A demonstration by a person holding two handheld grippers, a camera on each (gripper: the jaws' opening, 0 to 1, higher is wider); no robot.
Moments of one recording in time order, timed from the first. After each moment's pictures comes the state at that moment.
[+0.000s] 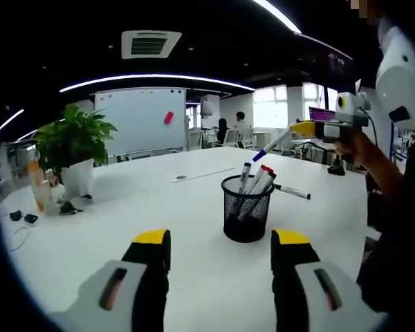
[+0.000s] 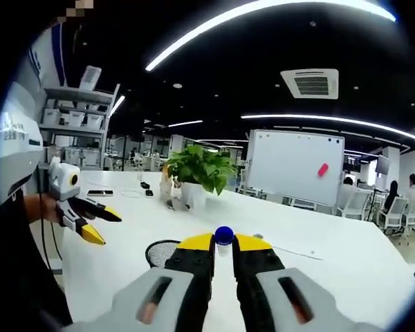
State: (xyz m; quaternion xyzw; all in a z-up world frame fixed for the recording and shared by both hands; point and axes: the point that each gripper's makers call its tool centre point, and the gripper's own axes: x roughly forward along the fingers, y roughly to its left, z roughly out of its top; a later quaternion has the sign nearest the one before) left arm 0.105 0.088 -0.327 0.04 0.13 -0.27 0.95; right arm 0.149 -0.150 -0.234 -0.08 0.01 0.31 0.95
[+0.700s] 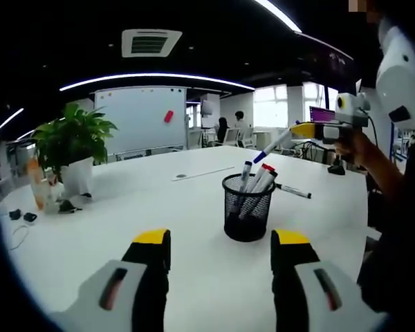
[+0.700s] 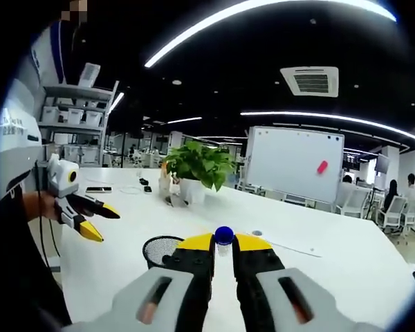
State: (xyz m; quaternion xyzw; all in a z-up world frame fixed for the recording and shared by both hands) left arm 0.107 0.088 -0.330 0.04 0.13 -0.27 0.95; right arm 0.152 -0.150 -0.240 -0.09 0.02 0.30 0.95
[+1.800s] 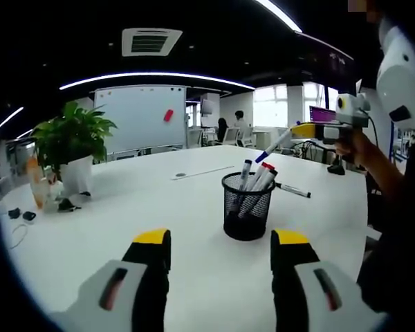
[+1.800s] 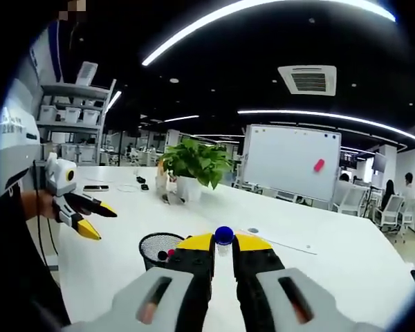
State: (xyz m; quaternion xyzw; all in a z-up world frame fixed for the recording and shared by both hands) left arm 0.107 0.088 -0.333 0.03 0.13 -0.27 0.95; right arm 0.153 -0.159 -0.243 -0.09 0.02 0.29 0.95
